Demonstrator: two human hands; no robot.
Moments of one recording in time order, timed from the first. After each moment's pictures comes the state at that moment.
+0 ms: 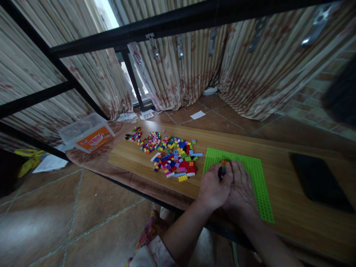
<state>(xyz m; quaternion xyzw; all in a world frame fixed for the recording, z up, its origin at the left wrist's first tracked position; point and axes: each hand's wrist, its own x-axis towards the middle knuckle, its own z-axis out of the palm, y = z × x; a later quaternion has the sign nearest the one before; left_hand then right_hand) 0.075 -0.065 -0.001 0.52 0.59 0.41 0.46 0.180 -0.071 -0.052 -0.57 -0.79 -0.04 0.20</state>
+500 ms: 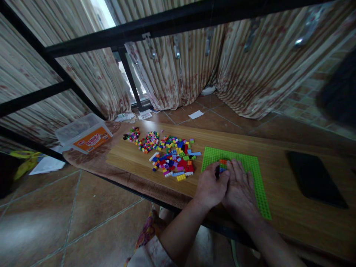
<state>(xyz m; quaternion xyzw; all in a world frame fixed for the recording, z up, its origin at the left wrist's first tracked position) 0.073 -0.064 -0.006 0.53 0.59 0.41 0.44 0.192 -0.066 -0.052 -0.59 -0.79 -0.05 0.17</state>
